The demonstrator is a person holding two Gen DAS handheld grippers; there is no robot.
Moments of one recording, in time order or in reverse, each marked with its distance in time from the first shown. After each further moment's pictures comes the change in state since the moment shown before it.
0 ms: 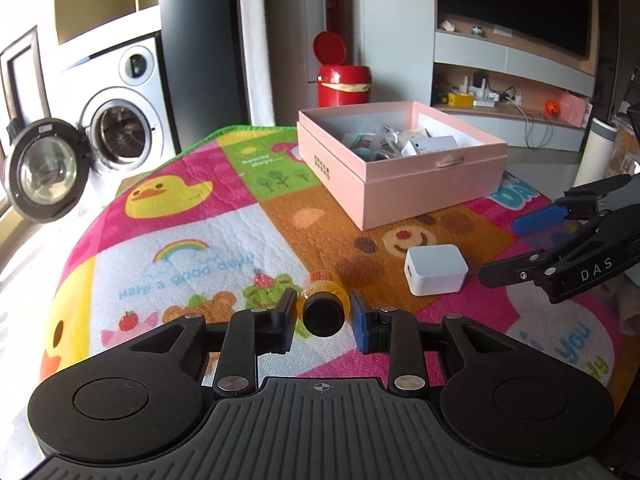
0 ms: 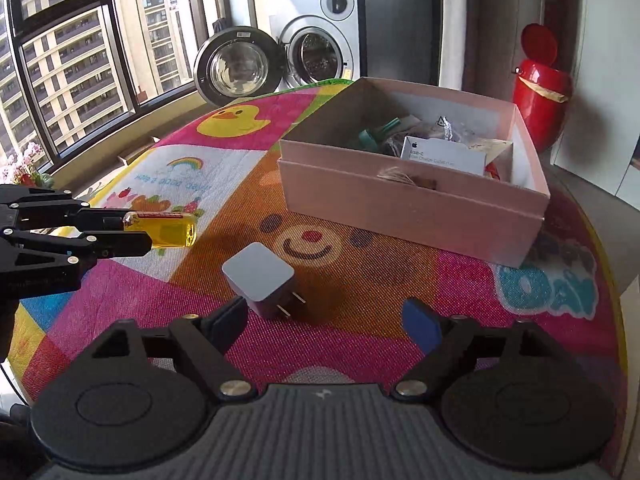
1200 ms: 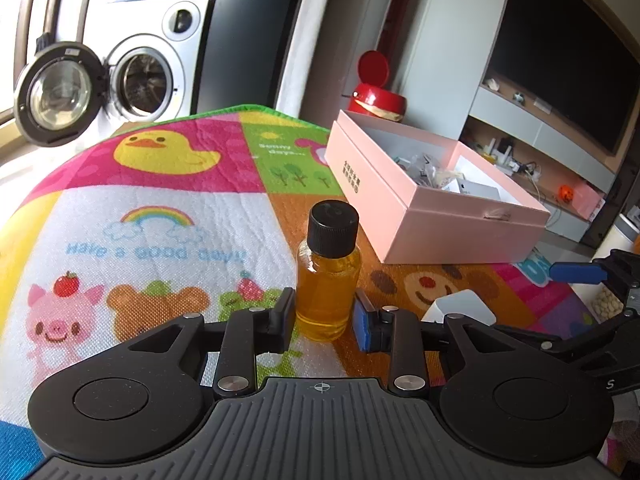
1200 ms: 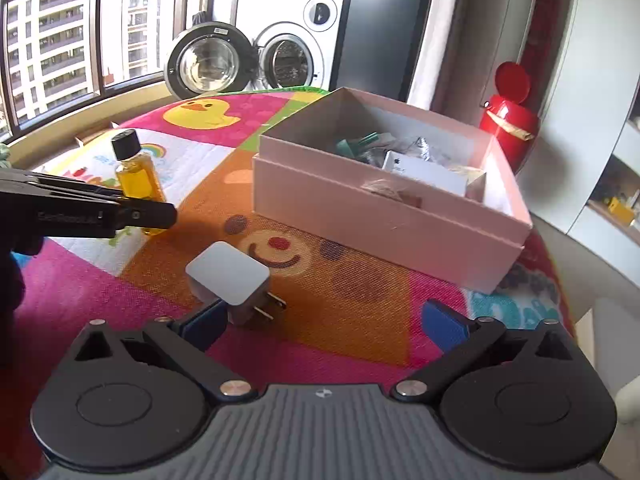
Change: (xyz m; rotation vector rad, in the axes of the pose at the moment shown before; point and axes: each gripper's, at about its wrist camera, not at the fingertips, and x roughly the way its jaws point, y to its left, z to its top) left arm 0.053 0.025 -0.006 -0.303 -0.057 -0.055; right arm 0.023 0.031 0.003 -0.207 -0.083 -0.309
